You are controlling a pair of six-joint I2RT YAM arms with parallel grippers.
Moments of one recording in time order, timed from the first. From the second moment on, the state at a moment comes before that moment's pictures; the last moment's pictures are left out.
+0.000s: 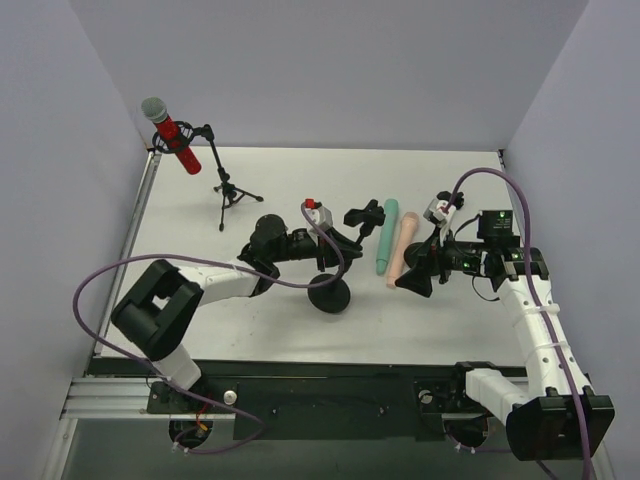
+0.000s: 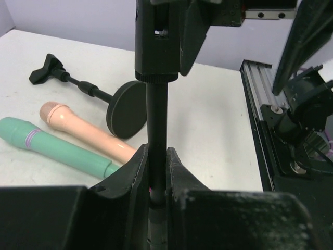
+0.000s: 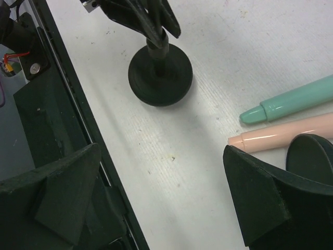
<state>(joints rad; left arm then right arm) -0.69 1.61 0.81 0.88 0.78 -0.19 0.02 1.03 0.93 -0.80 -0.96 -0.51</state>
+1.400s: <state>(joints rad) -0.64 0.76 0.51 0.29 0.13 -0.38 0.11 1.21 1.07 -0.77 -0.59 -0.22</state>
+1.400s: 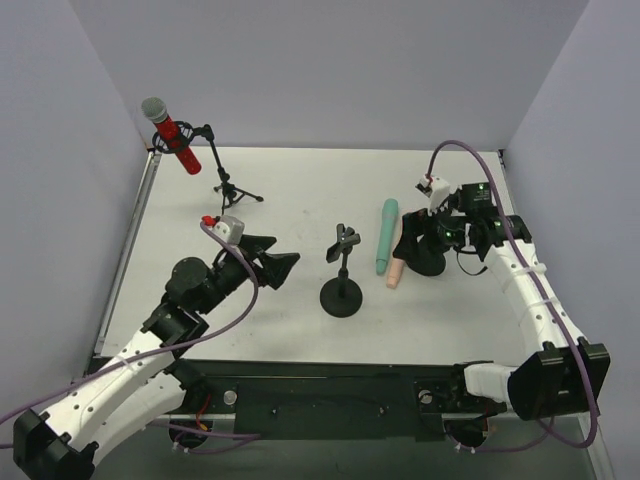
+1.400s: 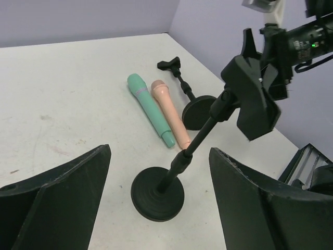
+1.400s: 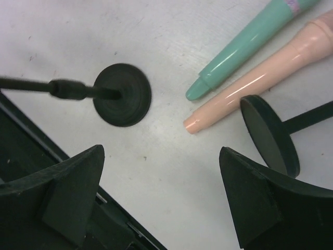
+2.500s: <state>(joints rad) -1.04 0.96 0.63 0.31 -0.05 -0.04 0.13 1.53 1.30 -1.00 -0.61 -0.36</state>
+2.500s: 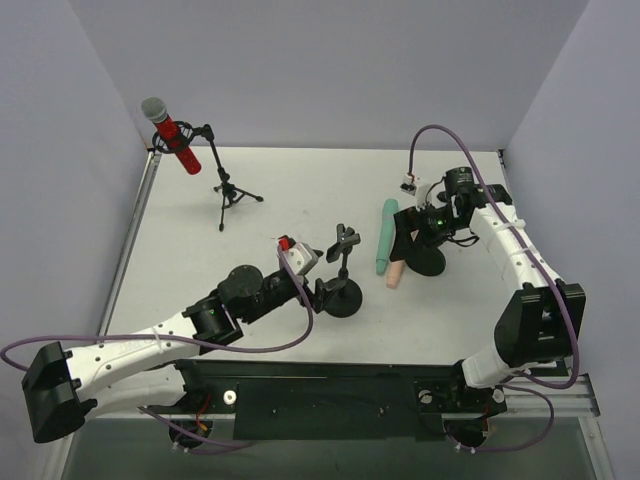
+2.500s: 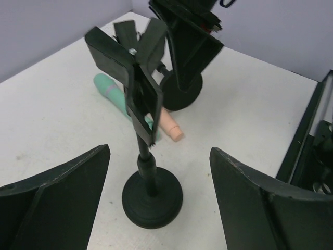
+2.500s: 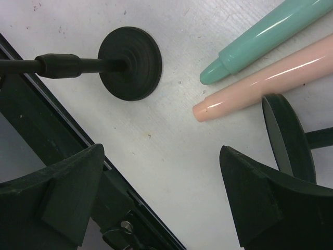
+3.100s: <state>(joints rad) -0.90 1.03 0.74 0.27 -0.24 -0.06 0.12 1.51 1.28 -0.99 -0.66 -0.39</state>
